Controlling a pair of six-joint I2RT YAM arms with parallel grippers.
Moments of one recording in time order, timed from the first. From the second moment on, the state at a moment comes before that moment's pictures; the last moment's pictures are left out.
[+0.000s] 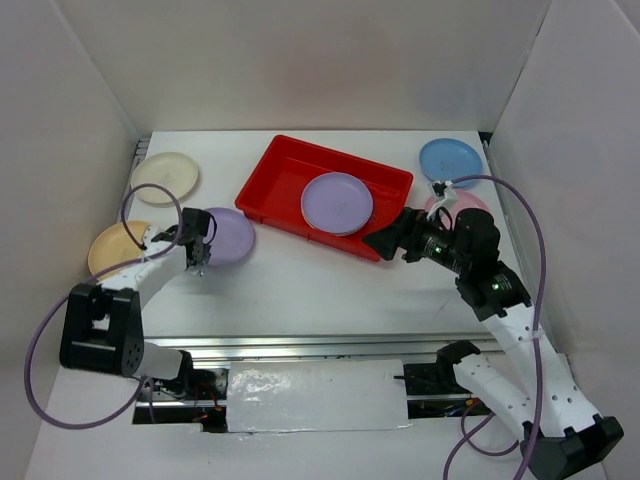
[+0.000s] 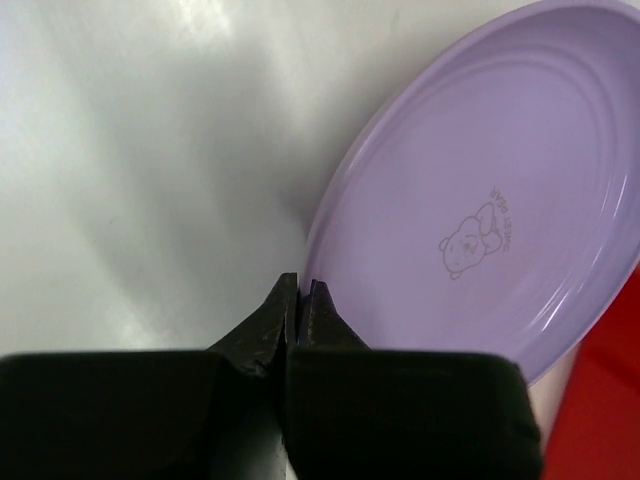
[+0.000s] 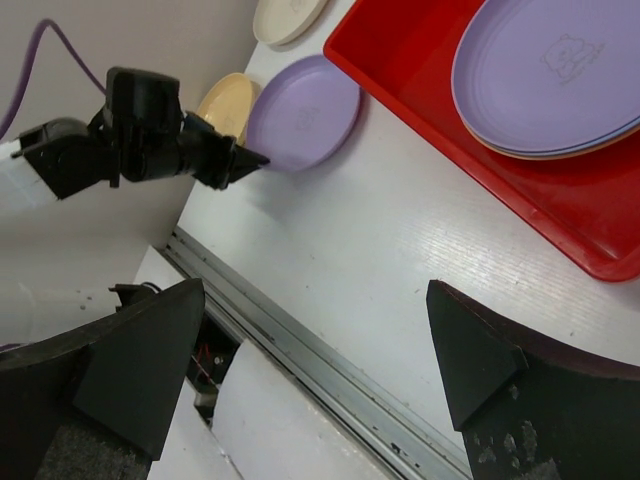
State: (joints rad) left arm -0.09 1.42 0.79 -0.53 -0.44 -1.37; right arm 0.32 0.75 0.85 -0.36 -0.43 0.59
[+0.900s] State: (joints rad) left arm -0.50 1.86 1.76 -0.61 -0.26 -0.83; right arm 0.04 0.83 0.88 -0.50 -0.14 0.64
